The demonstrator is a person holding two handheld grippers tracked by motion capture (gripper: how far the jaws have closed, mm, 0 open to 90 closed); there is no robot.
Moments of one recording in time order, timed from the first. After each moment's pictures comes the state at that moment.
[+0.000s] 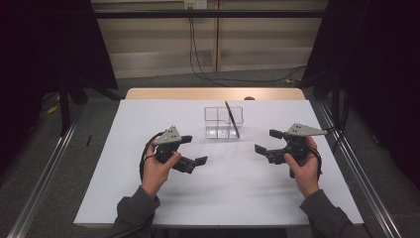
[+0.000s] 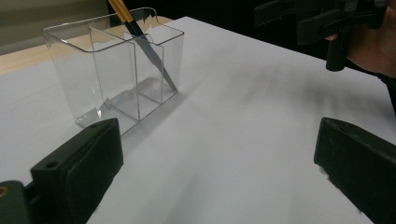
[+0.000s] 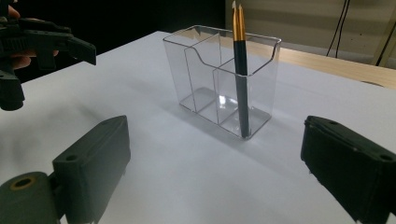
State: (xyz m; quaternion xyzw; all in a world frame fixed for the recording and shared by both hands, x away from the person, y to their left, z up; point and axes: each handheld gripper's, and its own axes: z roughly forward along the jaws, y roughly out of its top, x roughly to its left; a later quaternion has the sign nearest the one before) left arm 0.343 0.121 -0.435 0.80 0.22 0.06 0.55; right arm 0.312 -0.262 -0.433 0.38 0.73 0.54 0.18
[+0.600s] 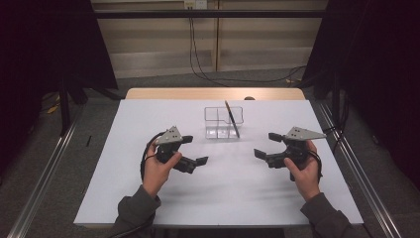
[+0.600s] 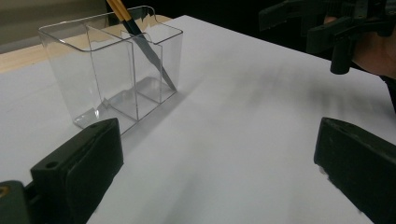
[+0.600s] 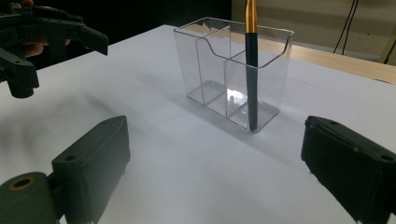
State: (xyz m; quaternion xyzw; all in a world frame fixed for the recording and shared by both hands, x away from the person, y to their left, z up) left arm 0.344 0.118 -0.436 0.80 0.22 0.06 0.55; right arm 0.304 -0.260 -0.436 0.37 0.74 0.54 0.17
